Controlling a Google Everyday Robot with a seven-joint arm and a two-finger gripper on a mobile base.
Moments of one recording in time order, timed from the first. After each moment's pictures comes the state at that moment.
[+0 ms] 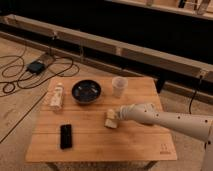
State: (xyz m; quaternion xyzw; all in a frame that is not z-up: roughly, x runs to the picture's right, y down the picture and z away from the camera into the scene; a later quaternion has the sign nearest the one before) arm 0.026 0.171 0.878 -0.28 -0.16 0.63 0.71
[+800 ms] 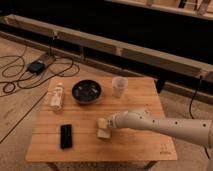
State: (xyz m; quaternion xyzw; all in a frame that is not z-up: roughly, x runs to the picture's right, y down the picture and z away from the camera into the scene) arm -0.008 0.214 0.837 -0.32 -0.17 0.59 0.72
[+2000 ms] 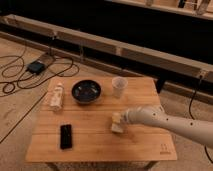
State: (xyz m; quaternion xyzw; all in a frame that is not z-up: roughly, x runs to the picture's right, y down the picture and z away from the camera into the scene) arm 0.069 0.179 0.850 -0.27 -0.14 0.62 0.72
